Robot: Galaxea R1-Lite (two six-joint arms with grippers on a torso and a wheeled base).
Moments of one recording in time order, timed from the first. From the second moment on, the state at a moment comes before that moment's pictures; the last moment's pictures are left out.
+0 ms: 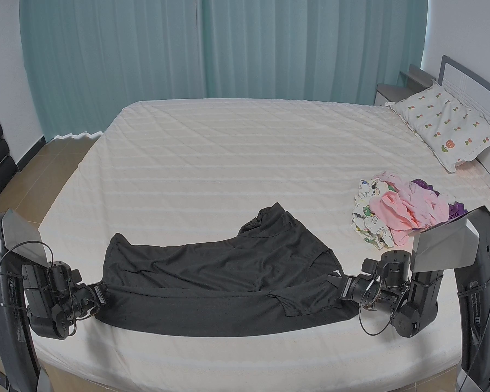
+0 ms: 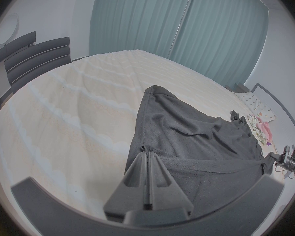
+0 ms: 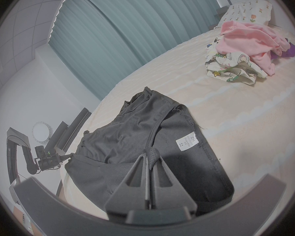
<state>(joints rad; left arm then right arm) 0.24 2.49 -0.36 -1.55 -0.23 -0.21 0.30 2.50 -0.53 -1.55 0.22 0.49</state>
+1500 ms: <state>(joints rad) 0.30 2.28 -0.27 -1.55 -0.22 -0.52 0.26 2.39 -0.48 -1.55 0.22 0.66</state>
